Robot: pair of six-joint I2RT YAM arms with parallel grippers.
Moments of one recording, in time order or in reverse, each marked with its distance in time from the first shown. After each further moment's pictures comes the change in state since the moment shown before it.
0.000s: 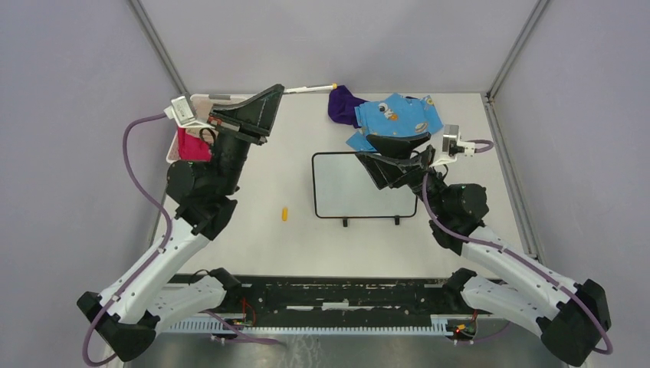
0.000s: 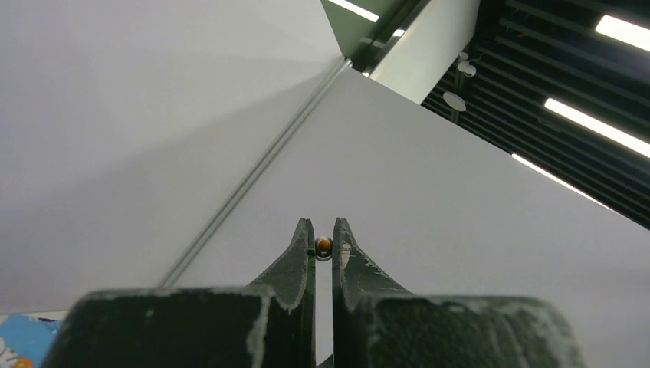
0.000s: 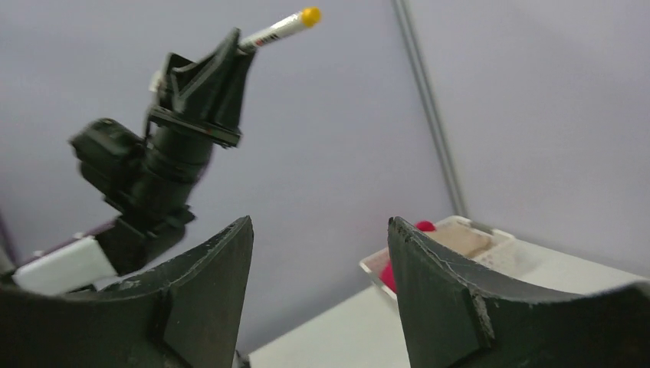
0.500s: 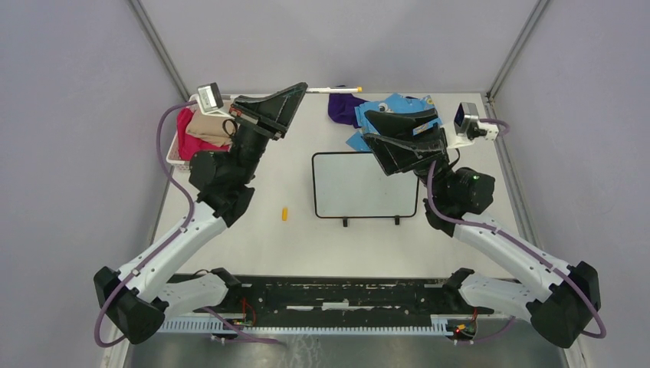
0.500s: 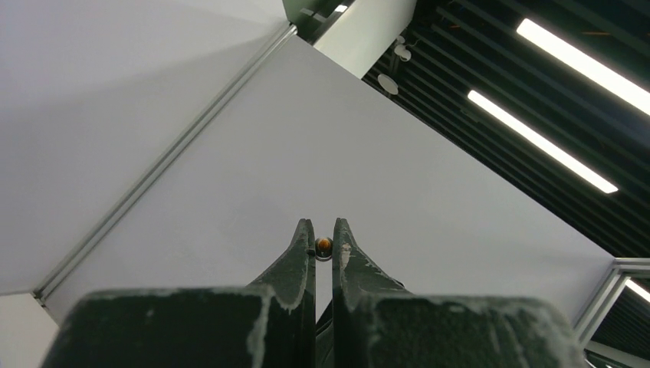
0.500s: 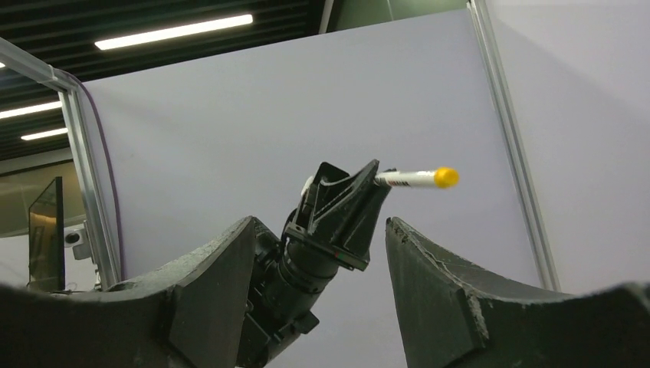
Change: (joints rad) left arm 0.000 0.148 -0.010 0.207 0.129 -0.214; right arm 0.000 0.163 0.180 0.336 -0.096 0.213
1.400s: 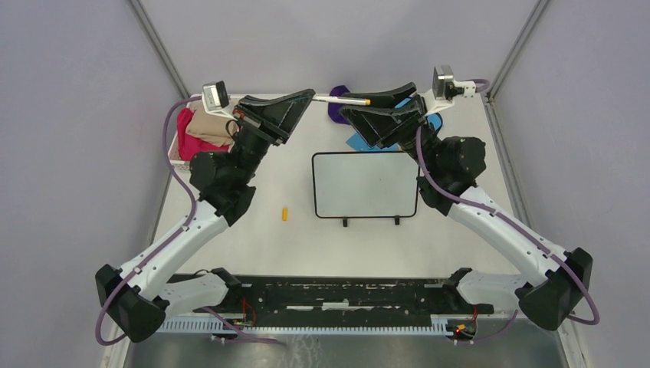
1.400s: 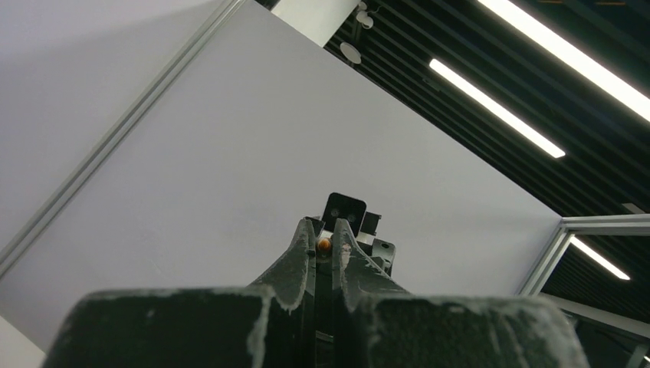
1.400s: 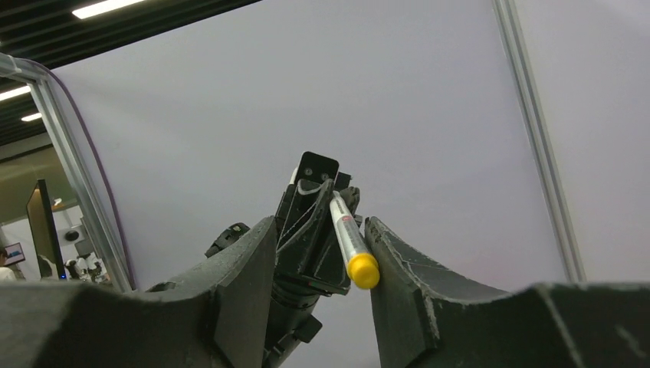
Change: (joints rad) left arm -0.002 0.017 0.000 0.053 0.116 -0.056; right arm 0.000 0.138 0.293 -0.285 -0.066 0.033
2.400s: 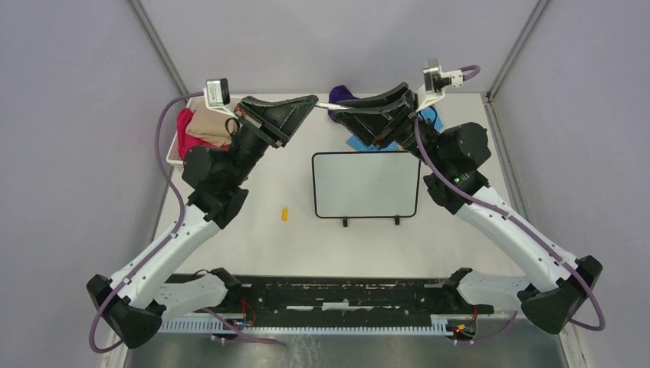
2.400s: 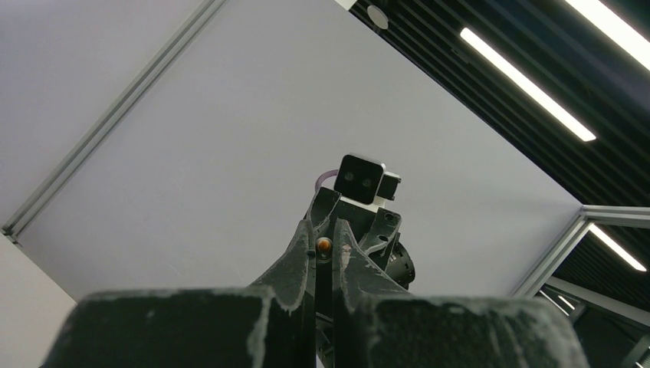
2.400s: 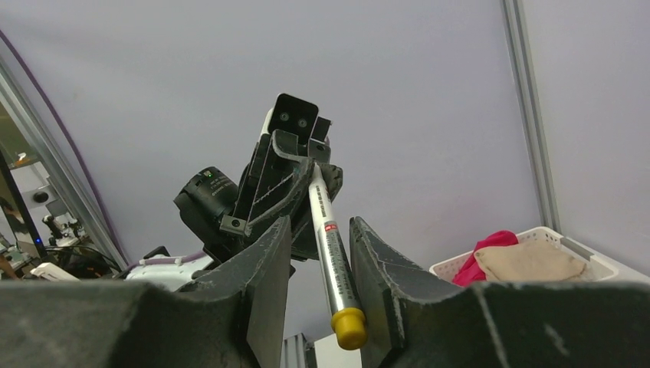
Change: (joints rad) left arm -0.004 -0.040 0.053 -0.219 0.045 0.011; right arm 0.000 -0.021 0.108 -0.335 -0.069 -0.093
